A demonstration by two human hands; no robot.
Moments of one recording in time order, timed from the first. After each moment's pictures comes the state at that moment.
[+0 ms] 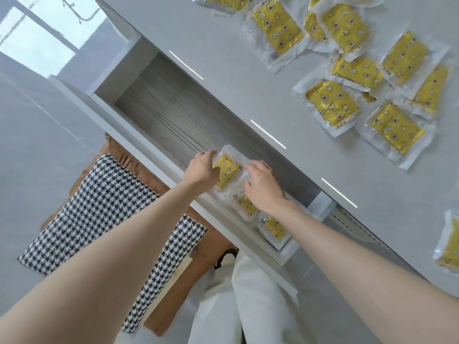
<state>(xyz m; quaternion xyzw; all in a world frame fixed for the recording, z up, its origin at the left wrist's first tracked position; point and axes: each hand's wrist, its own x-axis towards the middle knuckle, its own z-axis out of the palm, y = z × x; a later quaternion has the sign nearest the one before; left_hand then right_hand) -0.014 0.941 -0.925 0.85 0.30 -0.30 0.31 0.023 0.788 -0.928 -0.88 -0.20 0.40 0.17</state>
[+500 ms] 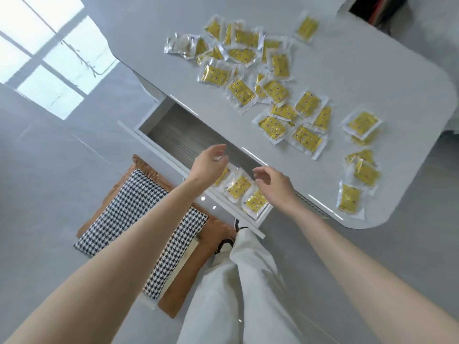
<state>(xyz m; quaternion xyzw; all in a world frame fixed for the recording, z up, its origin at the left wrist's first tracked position) -0.052 0.893 -0.658 0.81 0.29 -0.16 0.49 -0.016 0.712 -0.679 -0.86 -0.06 0.36 0.37</state>
